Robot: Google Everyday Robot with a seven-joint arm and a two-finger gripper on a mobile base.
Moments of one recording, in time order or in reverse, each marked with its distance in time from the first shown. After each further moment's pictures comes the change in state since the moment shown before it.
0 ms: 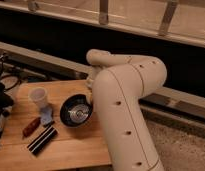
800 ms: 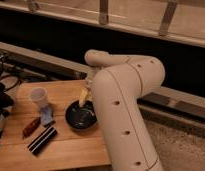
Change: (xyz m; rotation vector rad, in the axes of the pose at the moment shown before) arm -0.001 0.008 0.004 0.002 0.012 -0.005
